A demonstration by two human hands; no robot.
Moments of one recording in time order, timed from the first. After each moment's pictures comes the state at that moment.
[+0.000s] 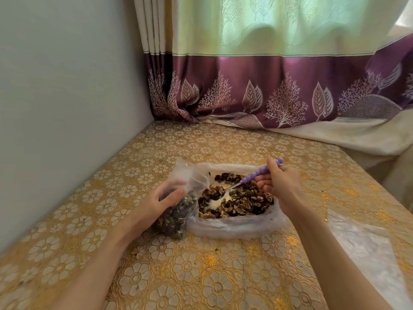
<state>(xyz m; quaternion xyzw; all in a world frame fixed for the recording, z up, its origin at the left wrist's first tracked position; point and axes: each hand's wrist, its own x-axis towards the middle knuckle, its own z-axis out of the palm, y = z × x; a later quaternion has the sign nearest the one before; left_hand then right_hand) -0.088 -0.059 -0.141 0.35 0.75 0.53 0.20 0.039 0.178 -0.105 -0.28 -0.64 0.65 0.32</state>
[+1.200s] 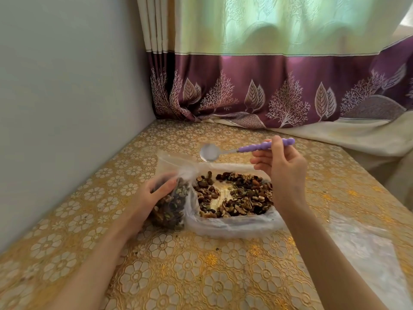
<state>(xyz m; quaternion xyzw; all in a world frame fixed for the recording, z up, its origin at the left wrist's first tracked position) -0.091 -0.064 -0.138 0.32 0.71 0.61 0.15 0.040 0.148 -0.082 -0.12 -0.60 0.63 0.48</state>
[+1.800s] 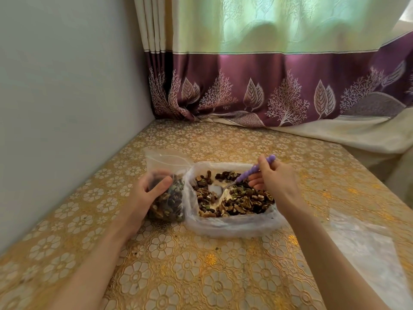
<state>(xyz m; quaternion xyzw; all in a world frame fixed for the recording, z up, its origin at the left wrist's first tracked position) -0.095 -0.065 -0.141 0.31 0.69 0.64 0.12 0.037 0.163 -0.102 -0.23 -0.71 0.58 0.33</state>
